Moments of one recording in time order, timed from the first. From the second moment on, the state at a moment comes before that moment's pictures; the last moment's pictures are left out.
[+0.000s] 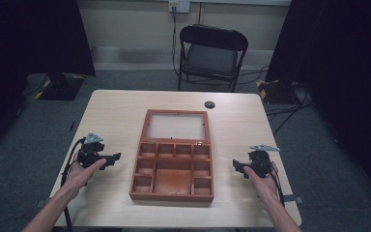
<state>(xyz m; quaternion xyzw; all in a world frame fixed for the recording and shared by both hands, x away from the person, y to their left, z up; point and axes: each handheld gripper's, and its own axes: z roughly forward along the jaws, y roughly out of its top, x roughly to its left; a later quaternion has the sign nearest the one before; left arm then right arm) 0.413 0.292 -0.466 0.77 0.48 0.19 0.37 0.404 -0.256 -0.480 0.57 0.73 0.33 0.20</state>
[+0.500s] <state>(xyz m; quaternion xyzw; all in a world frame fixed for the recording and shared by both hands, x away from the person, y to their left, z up) 0.430 0.271 -0.432 0.77 0.47 0.18 0.40 0.432 -0.226 -0.445 0.52 0.74 0.37 0.20</state>
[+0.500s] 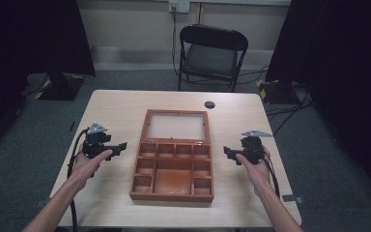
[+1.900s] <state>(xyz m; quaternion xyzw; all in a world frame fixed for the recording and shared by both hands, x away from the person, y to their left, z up) 0.510 0.208 -0.464 0.77 0.51 0.06 0.39 0.525 -0.144 -0.476 0.55 0.73 0.39 0.13</state>
